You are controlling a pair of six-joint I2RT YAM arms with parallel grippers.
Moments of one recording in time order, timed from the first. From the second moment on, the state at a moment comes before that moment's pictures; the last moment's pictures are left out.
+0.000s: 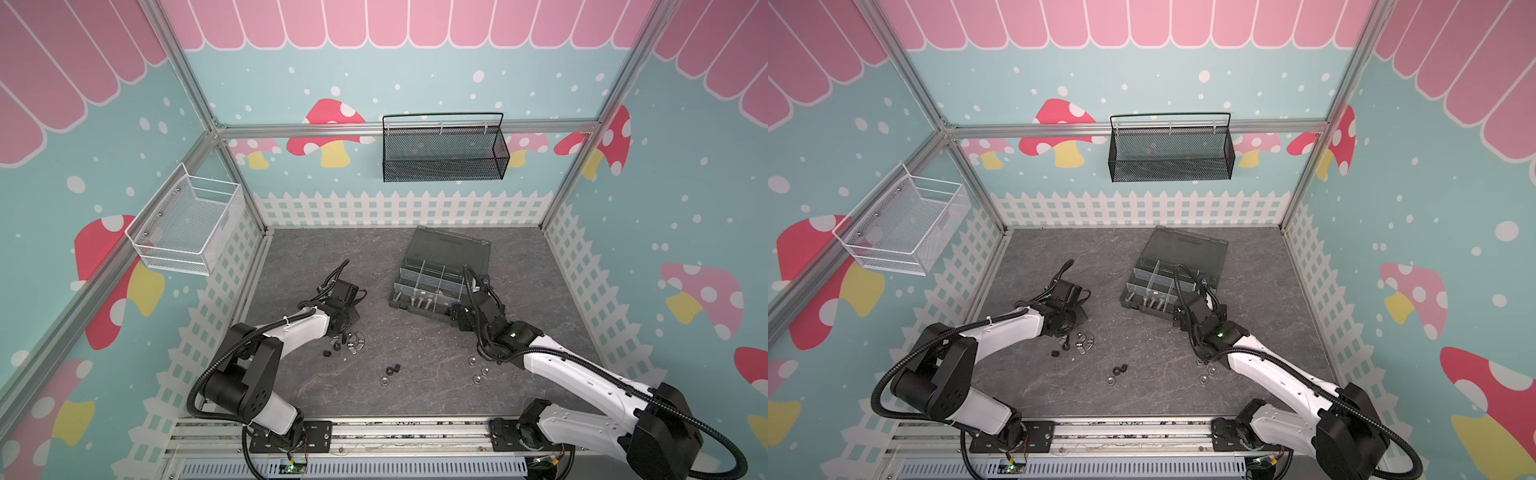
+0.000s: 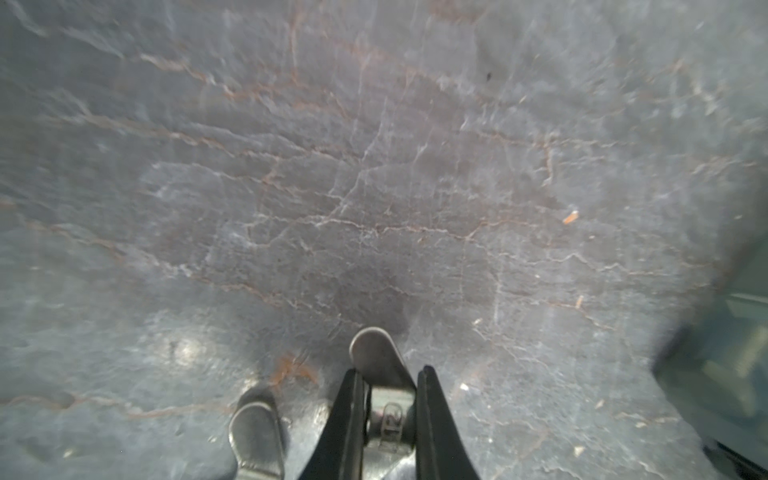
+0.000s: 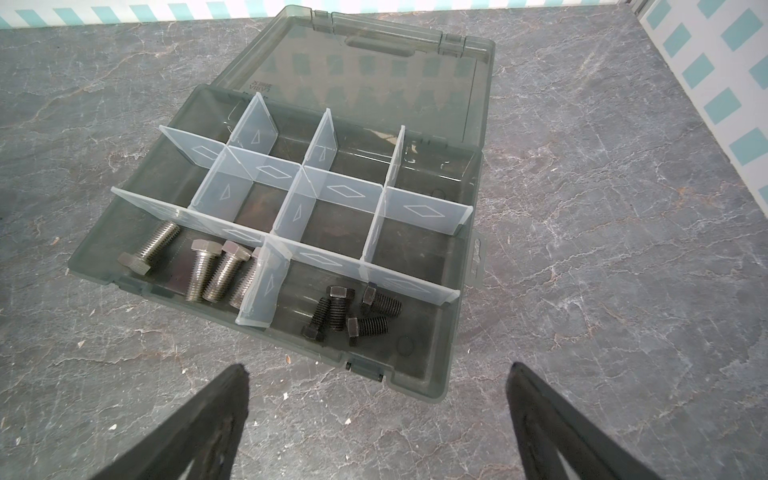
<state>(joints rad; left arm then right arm) -0.40 1.54 0.79 -0.35 -0.18 -0.95 0.69 1.12 0.72 -0.39 0.53 0.51</state>
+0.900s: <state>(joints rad) -0.58 1.86 1.38 -0.29 -0.08 -0.89 0.69 1.10 0.72 -0.40 0.54 0.52</state>
